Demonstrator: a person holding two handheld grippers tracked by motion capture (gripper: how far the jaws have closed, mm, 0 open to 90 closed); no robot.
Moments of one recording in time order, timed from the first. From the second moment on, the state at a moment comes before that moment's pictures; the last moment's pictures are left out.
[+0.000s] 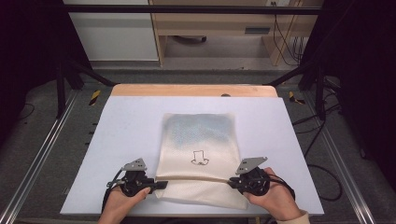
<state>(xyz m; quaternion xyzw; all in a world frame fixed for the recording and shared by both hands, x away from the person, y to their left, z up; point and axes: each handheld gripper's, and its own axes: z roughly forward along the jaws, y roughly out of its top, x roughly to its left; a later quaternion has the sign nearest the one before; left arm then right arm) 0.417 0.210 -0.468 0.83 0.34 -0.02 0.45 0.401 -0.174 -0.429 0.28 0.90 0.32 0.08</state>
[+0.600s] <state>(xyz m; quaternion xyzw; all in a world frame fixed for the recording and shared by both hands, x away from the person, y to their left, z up) 0.417 0.211 -0.468 0.83 0.34 -0.02 0.45 0.400 -0.182 -0.432 0.28 0.90 0.31 0.08</state>
